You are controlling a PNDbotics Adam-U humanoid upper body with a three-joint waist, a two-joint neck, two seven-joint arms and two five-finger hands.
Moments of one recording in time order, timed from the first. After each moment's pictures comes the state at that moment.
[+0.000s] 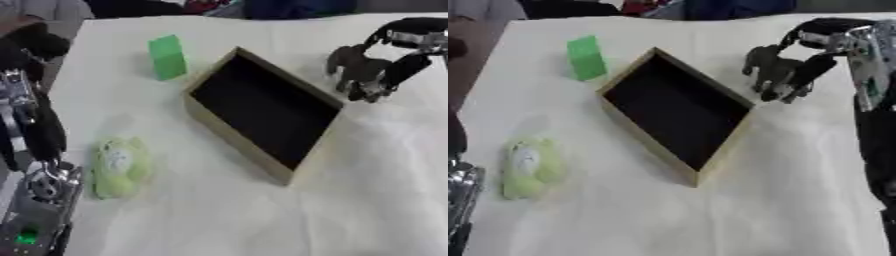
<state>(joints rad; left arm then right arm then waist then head) -0.32 0.26 0.00 -1.98 -0.22 -0.25 0.57 -1.15 -0.28 -0.15 -1.00 1.37 -0.26 0.75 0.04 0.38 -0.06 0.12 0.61</state>
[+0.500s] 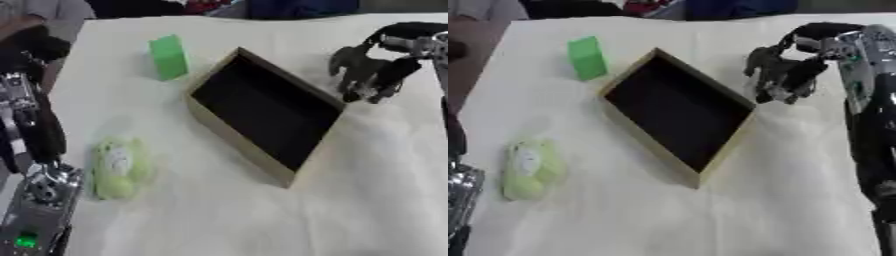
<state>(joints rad) -0.32 0.26 0.00 -1.98 -0.22 -0.25 0.56 -1.15 -0.27 -0.17 -0.98 1.41 -0.24 0.73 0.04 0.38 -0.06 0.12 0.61</state>
